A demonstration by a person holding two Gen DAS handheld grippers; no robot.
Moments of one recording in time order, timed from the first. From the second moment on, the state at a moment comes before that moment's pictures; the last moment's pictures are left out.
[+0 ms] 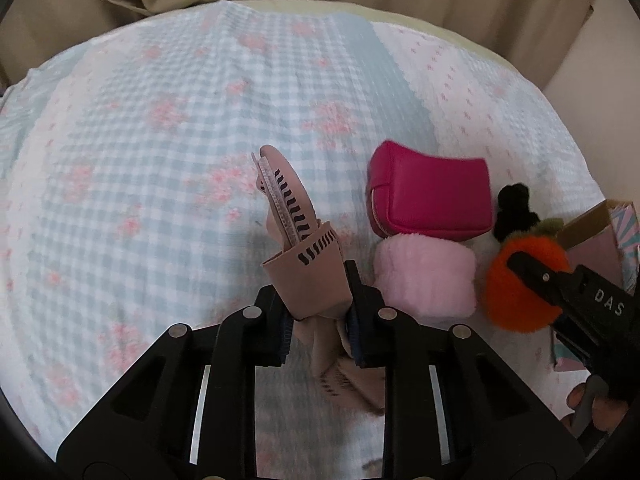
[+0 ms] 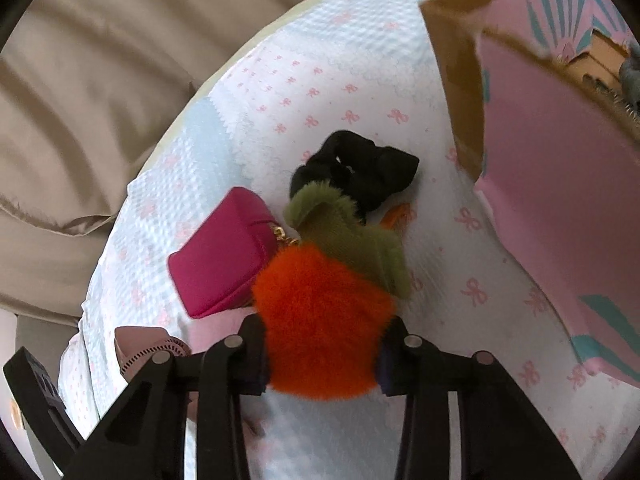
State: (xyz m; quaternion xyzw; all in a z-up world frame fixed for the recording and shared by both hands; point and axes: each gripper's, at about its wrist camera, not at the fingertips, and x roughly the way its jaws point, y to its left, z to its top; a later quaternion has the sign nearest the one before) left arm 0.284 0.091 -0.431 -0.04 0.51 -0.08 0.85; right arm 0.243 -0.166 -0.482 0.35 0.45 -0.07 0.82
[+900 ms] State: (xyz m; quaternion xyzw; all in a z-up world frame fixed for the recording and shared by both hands) left arm 0.144 0.065 -0.151 -0.06 0.44 -0.06 0.90; right arm 0.127 -0.165 -0.200 0.15 0.40 0.06 0.90
